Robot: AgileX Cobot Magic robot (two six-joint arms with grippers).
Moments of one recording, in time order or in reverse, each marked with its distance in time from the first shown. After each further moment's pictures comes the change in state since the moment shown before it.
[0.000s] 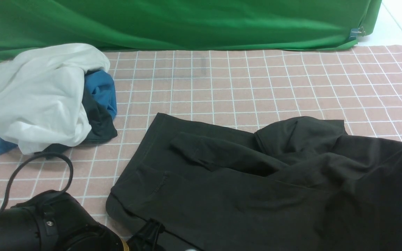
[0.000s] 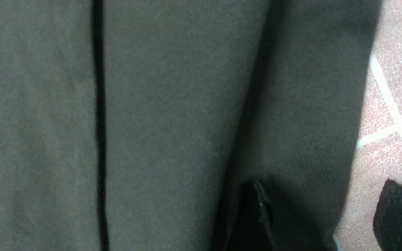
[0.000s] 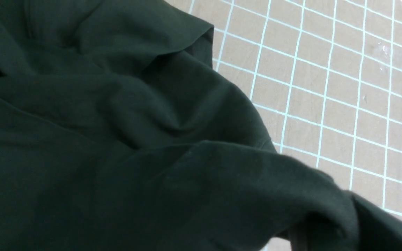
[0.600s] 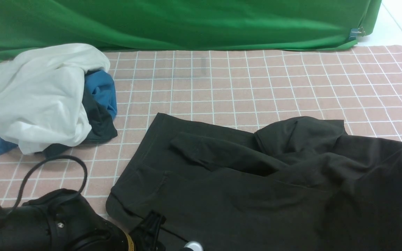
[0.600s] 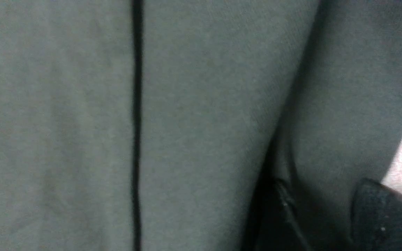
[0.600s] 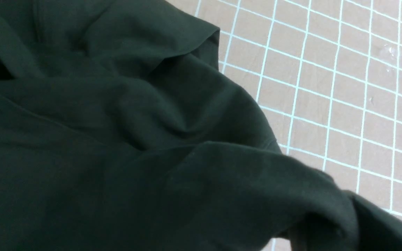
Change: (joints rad) right arm 0.000 0.000 0.000 0.022 -0.004 -0.013; left arm 0.000 0.051 -0.009 0.123 -0.045 -0.106
